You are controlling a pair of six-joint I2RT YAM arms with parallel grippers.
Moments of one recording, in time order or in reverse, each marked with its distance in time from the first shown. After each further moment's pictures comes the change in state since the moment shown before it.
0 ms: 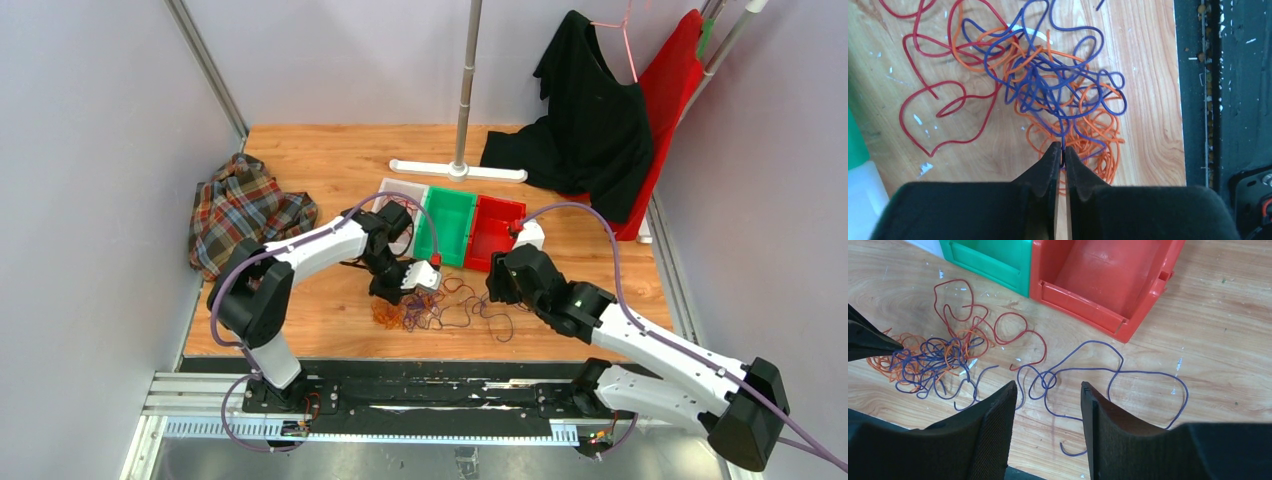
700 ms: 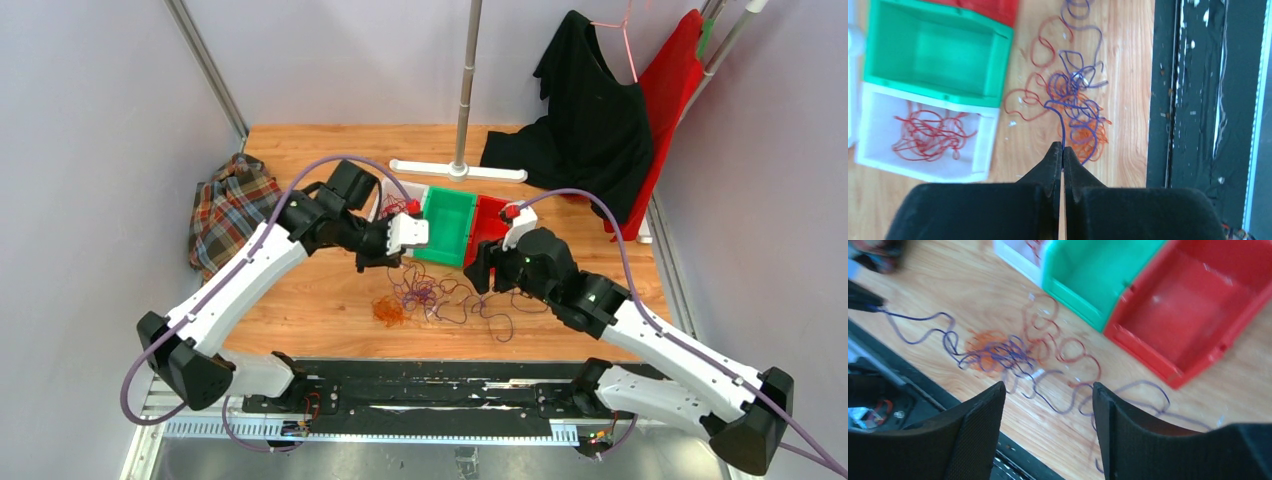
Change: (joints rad) left arm 0.000 -0.380 0.208 -0.131 -0.002 -0.315; right arm -0.010 -0.025 0.109 0.030 -0.199 -0.102
